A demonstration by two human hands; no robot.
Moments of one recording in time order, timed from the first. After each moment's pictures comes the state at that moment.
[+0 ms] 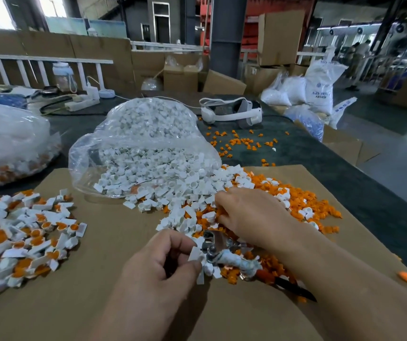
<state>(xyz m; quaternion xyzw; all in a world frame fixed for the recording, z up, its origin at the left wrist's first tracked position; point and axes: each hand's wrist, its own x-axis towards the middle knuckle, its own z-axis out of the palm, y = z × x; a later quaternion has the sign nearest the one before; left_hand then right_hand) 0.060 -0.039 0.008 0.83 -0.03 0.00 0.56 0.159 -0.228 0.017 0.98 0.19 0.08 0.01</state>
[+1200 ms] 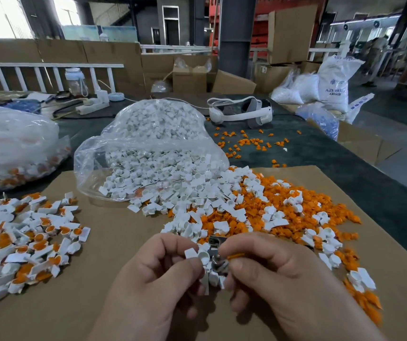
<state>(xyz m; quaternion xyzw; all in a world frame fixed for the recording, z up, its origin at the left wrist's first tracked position) 0.064 -0.045 0.002 0.66 0.02 -0.01 0.75 0.061 -0.228 0.018 0.77 0.09 -0.06 -0.63</state>
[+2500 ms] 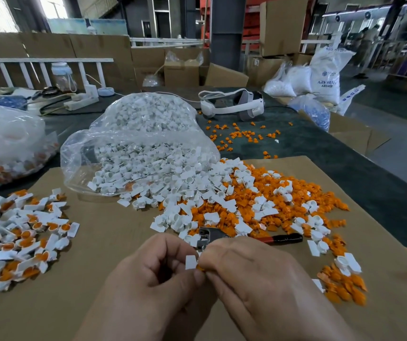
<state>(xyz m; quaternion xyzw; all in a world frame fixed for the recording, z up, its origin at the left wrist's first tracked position) 0.062 -0.038 -0.004 0.77 -0.07 -0.02 0.64 0.046 -0.218 0.025 0.91 0.30 0.19 -0.19</state>
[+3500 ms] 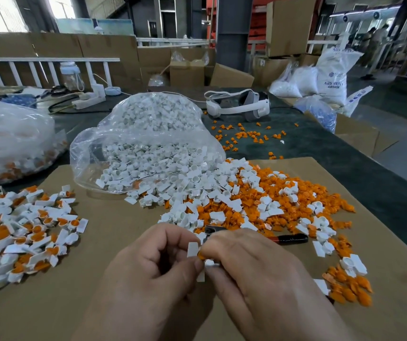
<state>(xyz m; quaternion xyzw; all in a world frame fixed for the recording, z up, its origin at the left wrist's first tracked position) 0.059 -0.037 0.002 0.78 -0.08 0.06 0.61 0.046 -0.212 0.023 0.91 0.28 0.23 -0.18</state>
